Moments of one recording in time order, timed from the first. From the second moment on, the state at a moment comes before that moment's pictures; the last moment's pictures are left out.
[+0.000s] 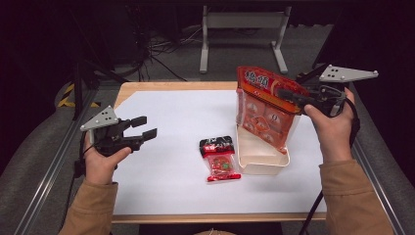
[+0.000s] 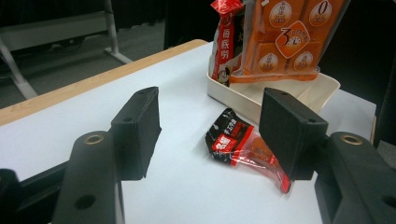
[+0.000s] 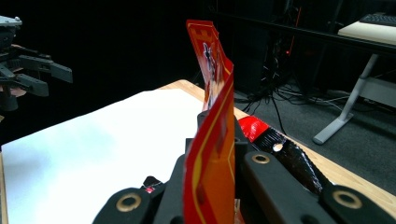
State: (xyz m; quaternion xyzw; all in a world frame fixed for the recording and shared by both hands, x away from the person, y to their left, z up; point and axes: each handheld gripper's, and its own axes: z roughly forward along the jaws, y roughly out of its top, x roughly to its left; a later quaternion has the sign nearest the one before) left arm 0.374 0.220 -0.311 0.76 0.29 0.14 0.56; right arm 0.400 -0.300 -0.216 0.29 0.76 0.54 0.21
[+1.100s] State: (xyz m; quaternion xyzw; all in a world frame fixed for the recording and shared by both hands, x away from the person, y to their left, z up) left arm 0.379 0.218 -0.318 0.77 0.29 0.12 0.55; right arm 0.410 -0.310 -0.259 0.31 0.76 0.54 0.20
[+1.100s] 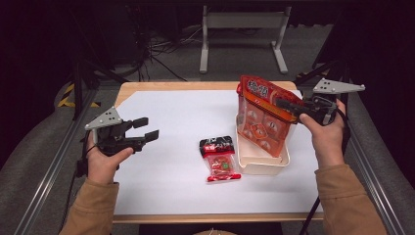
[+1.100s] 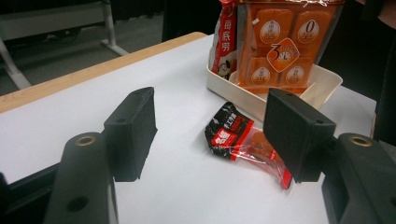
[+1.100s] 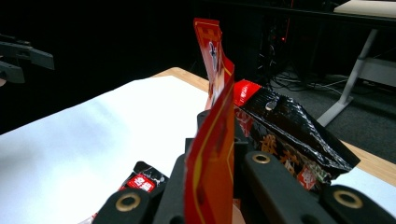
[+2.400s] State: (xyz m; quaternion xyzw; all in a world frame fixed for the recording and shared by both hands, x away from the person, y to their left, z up) left arm 0.393 0.202 -0.344 0.77 0.31 0.14 0.55; right arm 0.404 -0.316 -0.293 0.34 0.77 0.51 0.19
